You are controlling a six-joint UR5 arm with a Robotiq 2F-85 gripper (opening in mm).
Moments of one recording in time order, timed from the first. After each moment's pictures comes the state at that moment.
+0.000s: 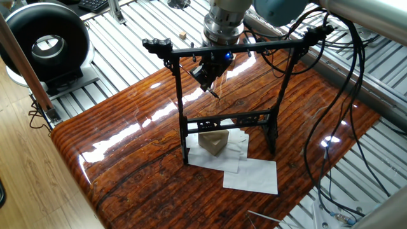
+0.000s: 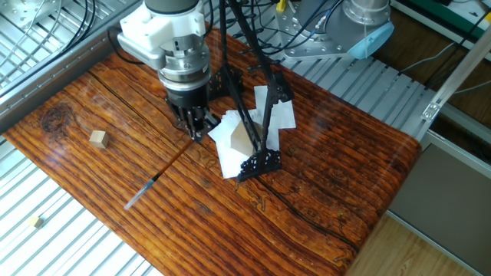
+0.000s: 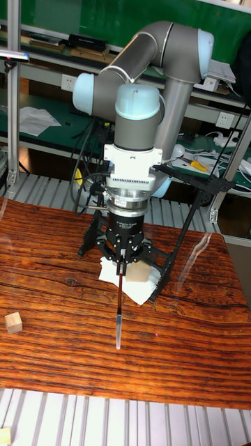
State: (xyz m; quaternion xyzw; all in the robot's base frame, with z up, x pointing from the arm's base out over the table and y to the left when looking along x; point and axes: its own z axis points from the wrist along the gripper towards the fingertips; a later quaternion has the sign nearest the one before) arm 0.544 0.028 0.103 0.02 1.00 0.06 0.07
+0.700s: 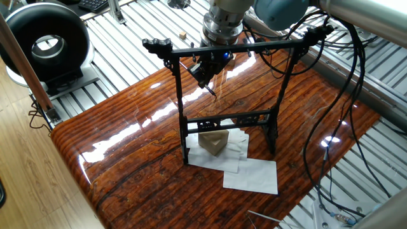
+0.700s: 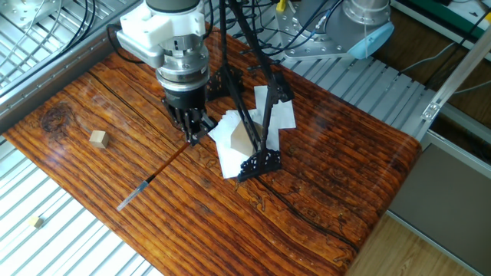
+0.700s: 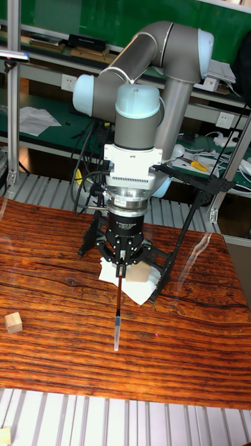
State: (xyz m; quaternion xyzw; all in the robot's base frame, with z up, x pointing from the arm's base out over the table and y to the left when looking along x) arm 0.550 0.027 0.104 0.03 0.99 0.06 0.08
